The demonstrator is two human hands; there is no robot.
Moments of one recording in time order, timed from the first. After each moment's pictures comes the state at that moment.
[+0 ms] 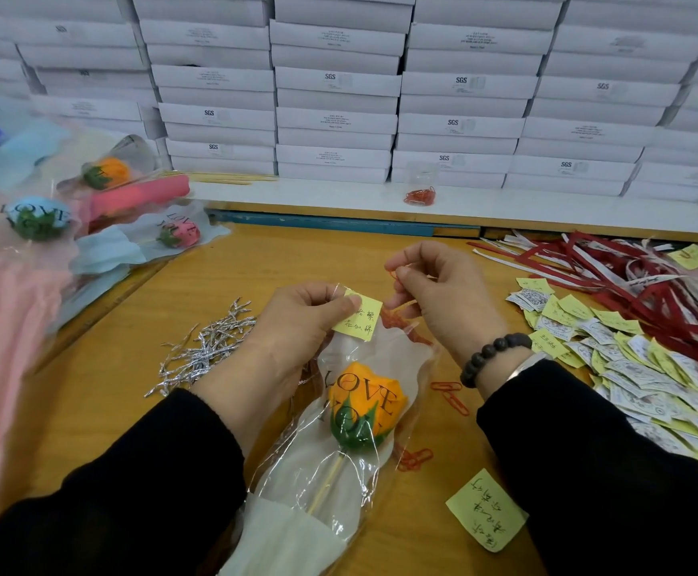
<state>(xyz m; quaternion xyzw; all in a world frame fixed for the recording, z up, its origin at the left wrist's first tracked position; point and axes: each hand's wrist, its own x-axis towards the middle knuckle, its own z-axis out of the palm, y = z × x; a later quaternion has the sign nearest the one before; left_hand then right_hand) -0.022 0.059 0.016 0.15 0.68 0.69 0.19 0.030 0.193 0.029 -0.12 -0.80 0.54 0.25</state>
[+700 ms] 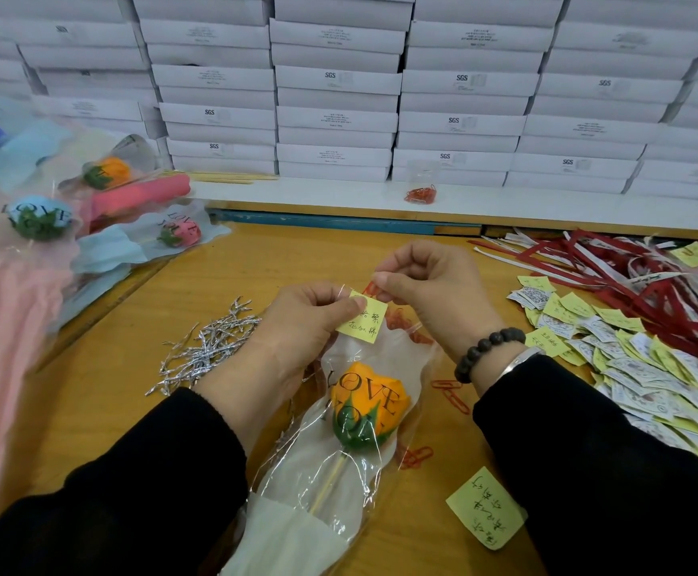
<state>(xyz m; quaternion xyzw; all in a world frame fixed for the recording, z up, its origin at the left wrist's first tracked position) -0.020 0.059 0.015 0.16 0.69 0.68 0.20 0.027 0.192 0.028 -0.07 -0.79 0.55 0.26</state>
